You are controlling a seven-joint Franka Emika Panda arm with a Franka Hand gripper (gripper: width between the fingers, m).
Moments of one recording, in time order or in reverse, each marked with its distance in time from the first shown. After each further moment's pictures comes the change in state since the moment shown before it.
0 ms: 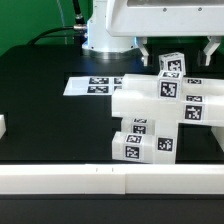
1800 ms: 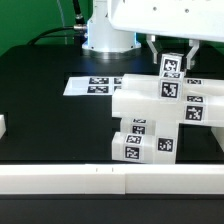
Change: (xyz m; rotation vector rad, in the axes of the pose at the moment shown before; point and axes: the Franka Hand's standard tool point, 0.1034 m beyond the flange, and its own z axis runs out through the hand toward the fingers) arm 0.002 0.002 0.000 0.052 -0.003 0.716
